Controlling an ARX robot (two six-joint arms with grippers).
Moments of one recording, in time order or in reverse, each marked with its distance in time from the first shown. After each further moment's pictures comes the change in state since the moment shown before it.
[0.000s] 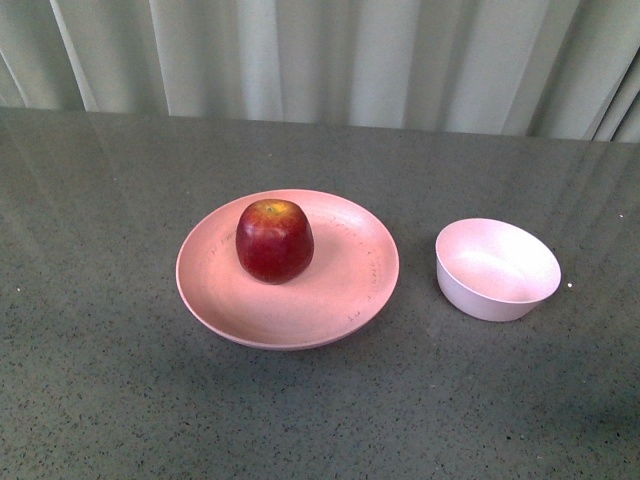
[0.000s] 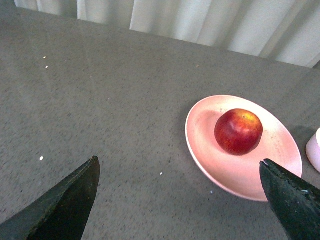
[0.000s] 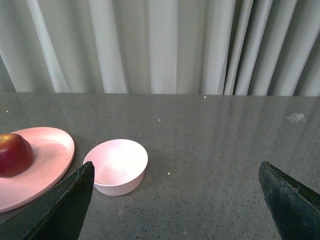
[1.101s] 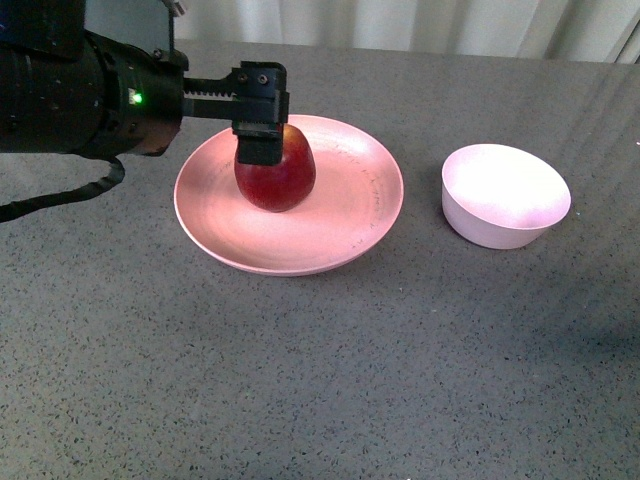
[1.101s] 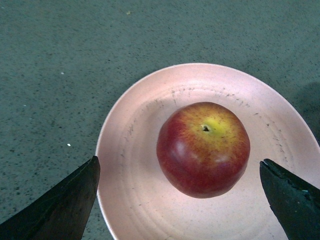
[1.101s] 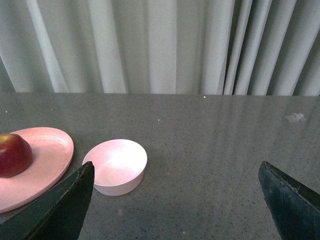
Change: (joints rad) left arm -0.215 0.941 0.539 0.199 -0.018 0.059; right arm 0.000 0.000 0.000 0.000 0.000 0.000
